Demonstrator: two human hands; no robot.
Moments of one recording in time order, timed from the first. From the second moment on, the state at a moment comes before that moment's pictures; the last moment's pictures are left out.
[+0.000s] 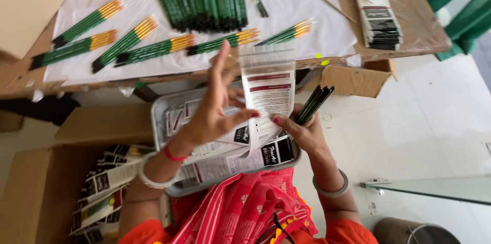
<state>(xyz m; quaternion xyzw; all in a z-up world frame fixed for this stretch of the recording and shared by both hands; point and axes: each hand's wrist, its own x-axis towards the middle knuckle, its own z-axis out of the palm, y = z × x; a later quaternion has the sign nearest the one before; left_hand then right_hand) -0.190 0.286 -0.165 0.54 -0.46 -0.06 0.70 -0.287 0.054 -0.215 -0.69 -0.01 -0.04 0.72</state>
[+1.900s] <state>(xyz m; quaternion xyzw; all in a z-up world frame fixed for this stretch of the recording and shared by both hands) -0.199 0.354 -0.134 0.76 -0.39 0.17 0.50 -0.205 0.135 -0.127 -0.67 -0.24 -0.40 0.58</state>
